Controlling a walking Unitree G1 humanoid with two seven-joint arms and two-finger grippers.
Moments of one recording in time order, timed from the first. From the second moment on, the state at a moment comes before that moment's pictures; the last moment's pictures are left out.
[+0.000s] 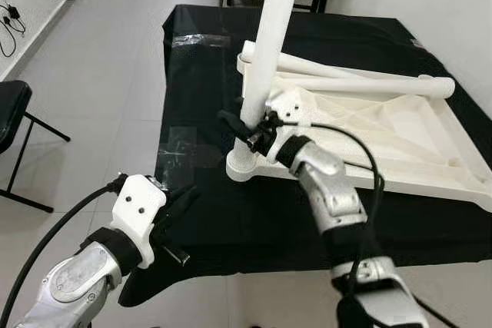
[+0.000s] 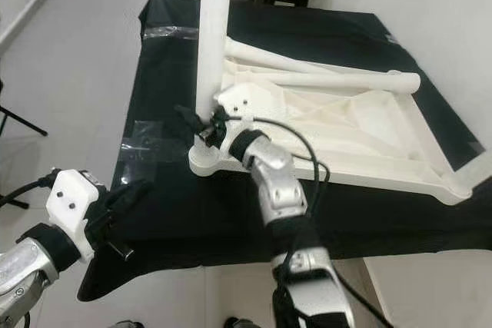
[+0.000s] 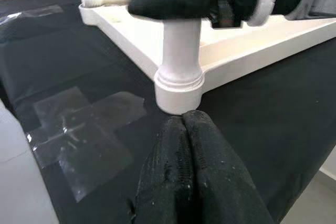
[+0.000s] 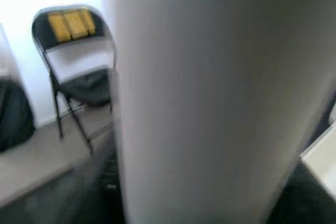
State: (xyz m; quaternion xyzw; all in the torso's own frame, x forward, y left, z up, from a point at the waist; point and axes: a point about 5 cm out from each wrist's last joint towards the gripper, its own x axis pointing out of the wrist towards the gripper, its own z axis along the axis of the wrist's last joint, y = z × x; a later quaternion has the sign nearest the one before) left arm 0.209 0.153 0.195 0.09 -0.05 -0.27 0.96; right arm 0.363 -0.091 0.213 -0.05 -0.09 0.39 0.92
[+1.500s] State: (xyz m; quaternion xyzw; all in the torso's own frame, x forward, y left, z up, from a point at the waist) left arm 0.209 0.150 0.198 0.10 -0.06 -0.27 0.96; right arm 0.382 -0.087 0.219 -0.08 -0.05 0.55 0.83
